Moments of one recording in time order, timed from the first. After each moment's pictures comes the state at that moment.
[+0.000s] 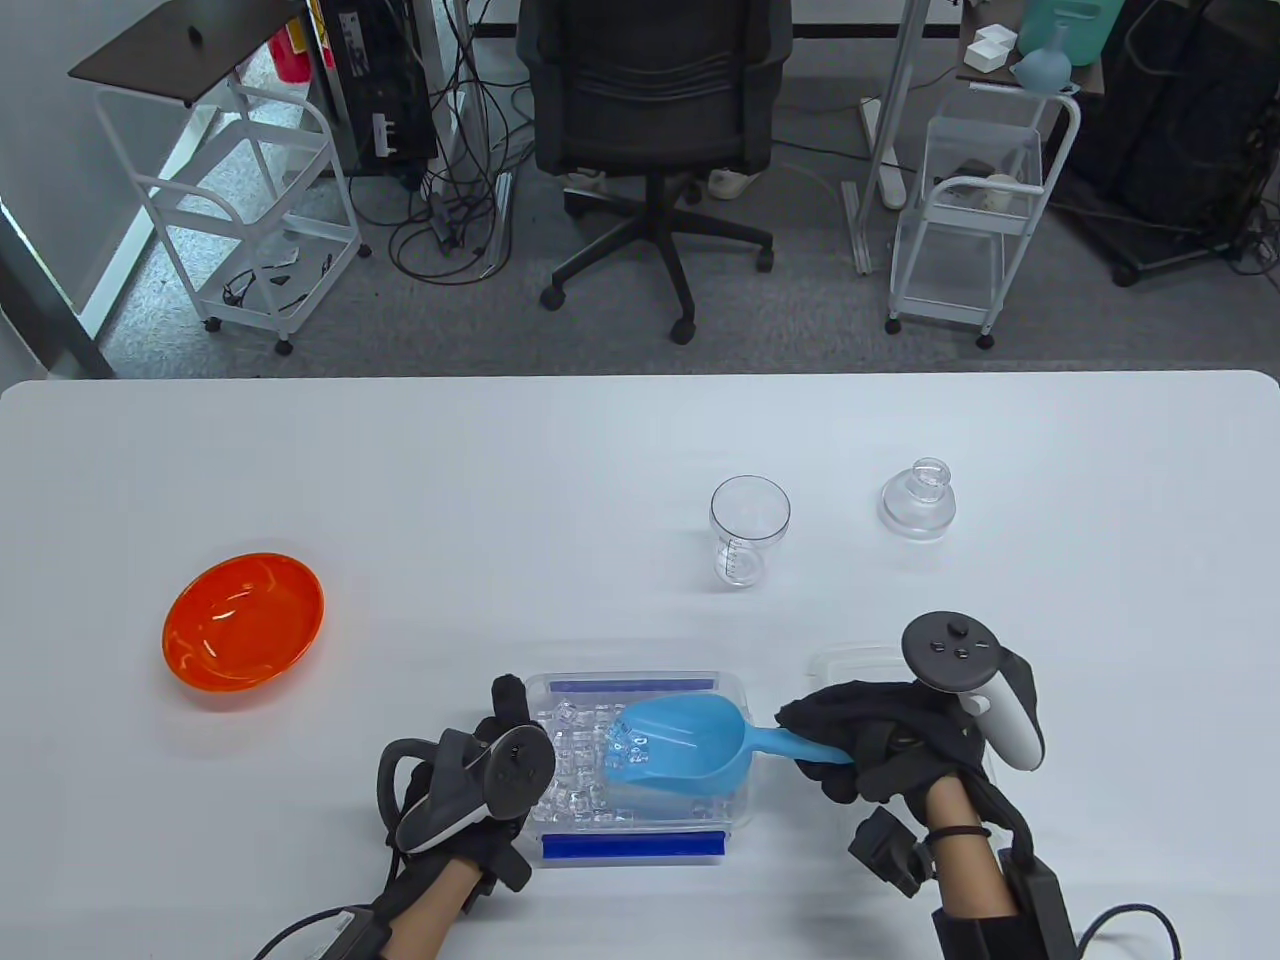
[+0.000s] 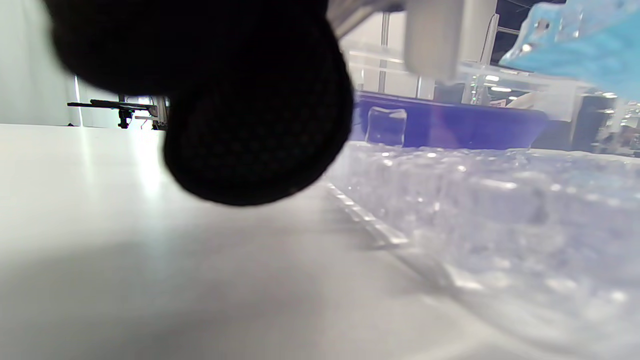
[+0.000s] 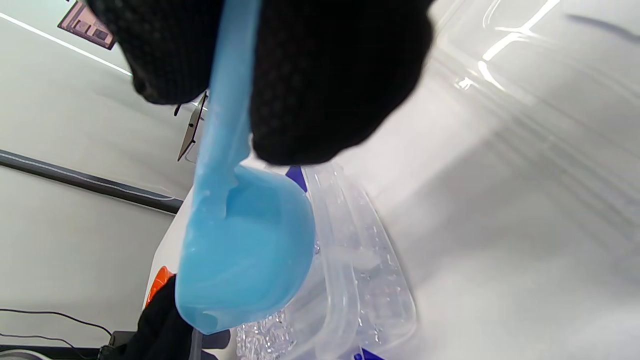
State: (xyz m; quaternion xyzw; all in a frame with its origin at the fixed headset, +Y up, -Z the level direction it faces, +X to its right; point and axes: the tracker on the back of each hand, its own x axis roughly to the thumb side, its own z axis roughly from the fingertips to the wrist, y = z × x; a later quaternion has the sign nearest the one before) left_hand -0.159 -0.729 -0.262 0.00 -0.14 0.04 0.99; right_hand 0.205 -0.676 -0.288 0.02 0.24 0.85 0.47
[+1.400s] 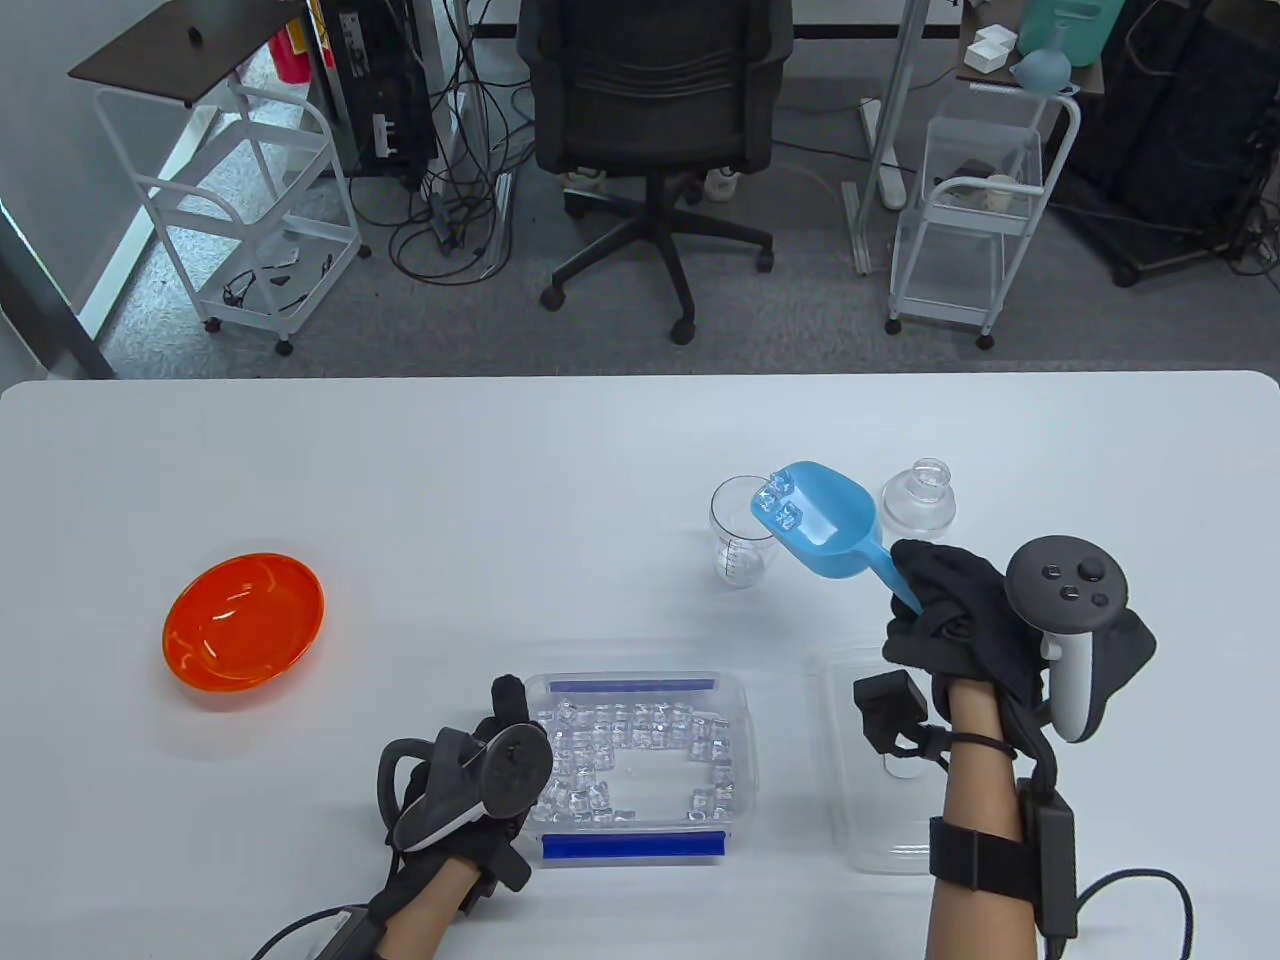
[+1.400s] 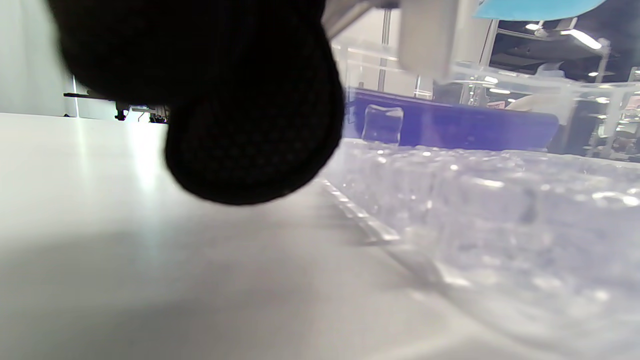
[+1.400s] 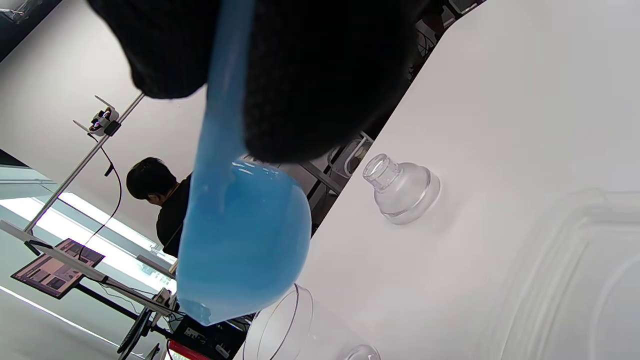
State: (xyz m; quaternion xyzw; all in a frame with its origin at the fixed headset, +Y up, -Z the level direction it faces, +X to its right) left_hand -0.161 -0.730 -0.262 -0.01 -0.14 0.05 0.99; right_hand 0.237 -0.582 -0.304 -0.22 -0.08 0.87 0.43
